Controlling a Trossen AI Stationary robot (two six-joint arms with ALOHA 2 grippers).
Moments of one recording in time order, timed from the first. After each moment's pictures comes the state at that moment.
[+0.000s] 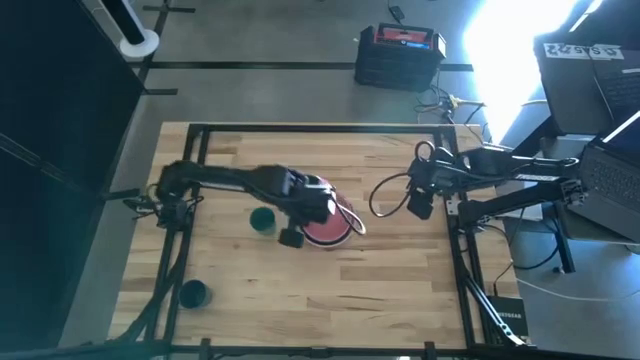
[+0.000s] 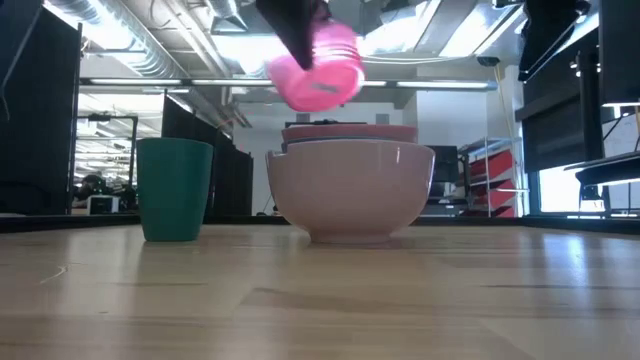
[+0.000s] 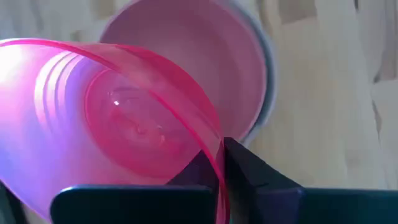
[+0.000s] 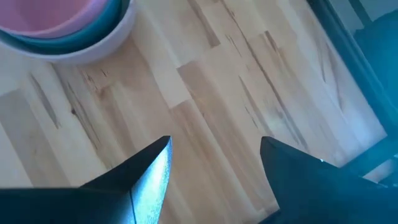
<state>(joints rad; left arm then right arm) -0.10 1.97 1.99 -1.30 -0.13 0.19 0.01 1.02 1.15 -1.31 0.27 0.43</state>
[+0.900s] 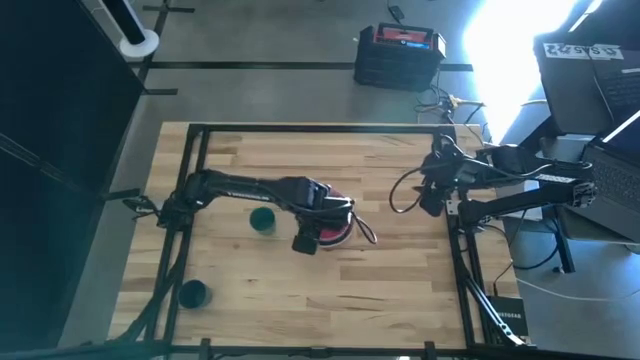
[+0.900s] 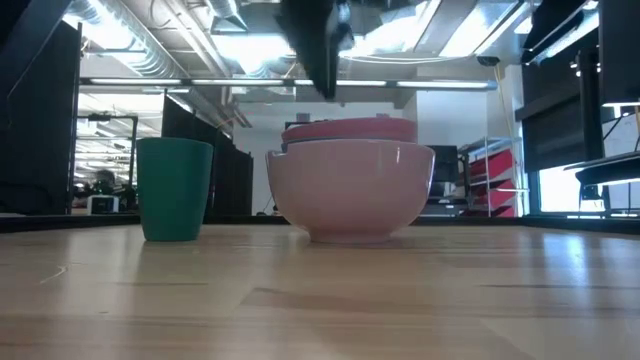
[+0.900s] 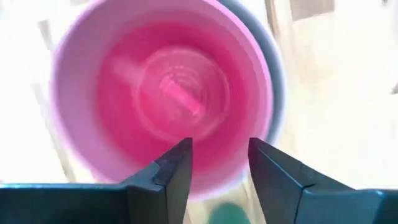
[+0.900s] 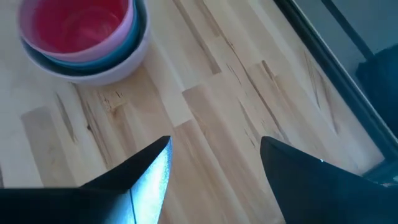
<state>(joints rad) -0.11 2.14 2.19 -1.43 -0.13 0.12 0.01 0.89 1.15 -1.27 0.28 0.36</state>
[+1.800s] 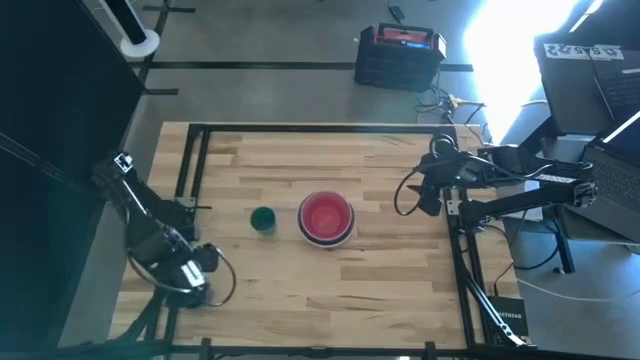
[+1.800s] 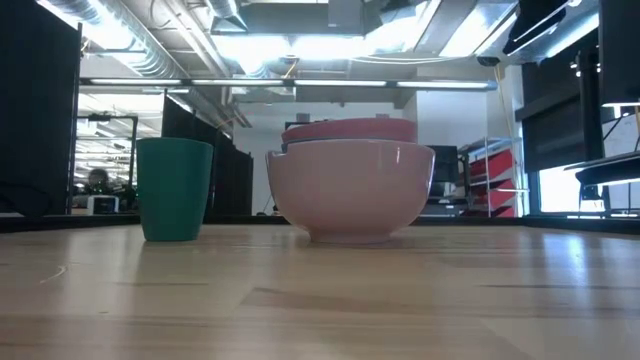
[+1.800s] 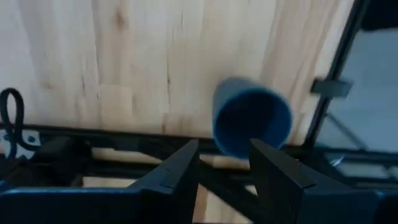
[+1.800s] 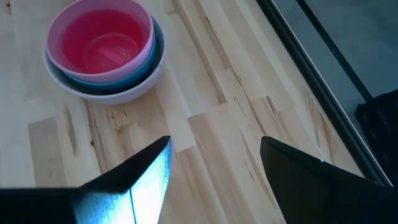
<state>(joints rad) -0.85 1.37 1.35 -1.49 0.06 -0.96 0.01 0.89 1.15 -1.17 0.28 0.24</state>
